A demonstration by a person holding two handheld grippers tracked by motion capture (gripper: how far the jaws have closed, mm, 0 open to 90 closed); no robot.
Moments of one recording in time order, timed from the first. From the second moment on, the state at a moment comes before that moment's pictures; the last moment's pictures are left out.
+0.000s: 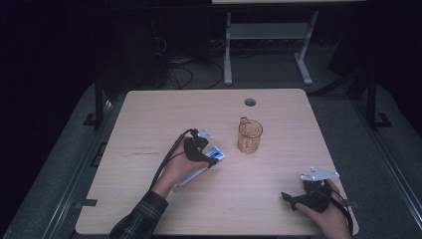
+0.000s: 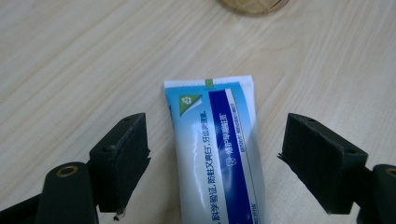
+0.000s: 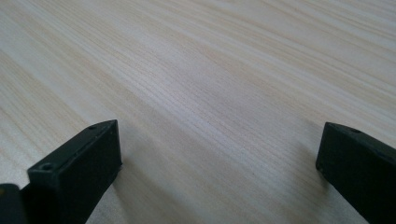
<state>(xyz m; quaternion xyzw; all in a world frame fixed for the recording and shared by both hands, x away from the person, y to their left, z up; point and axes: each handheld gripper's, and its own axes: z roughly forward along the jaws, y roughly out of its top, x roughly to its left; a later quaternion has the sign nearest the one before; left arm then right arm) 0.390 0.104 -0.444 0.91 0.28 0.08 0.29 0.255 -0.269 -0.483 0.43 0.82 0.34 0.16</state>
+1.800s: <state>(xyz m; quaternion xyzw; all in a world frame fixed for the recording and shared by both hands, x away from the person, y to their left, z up) 0.390 0.102 -0.442 0.92 0.29 0.06 0.26 0.255 -0.269 -0.483 0.43 0.82 0.34 0.16</state>
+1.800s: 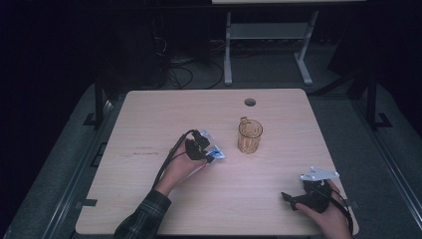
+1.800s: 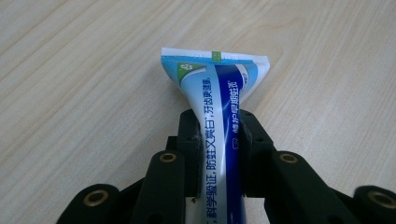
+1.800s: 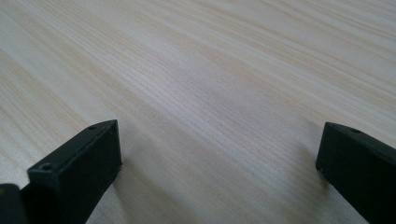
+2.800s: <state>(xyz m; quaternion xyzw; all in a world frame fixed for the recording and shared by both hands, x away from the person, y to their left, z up) 0.376 0.128 -0.404 0.88 0.27 0.05 0.40 0.255 -0.269 -0.483 0.43 0.82 0.34 0.16</state>
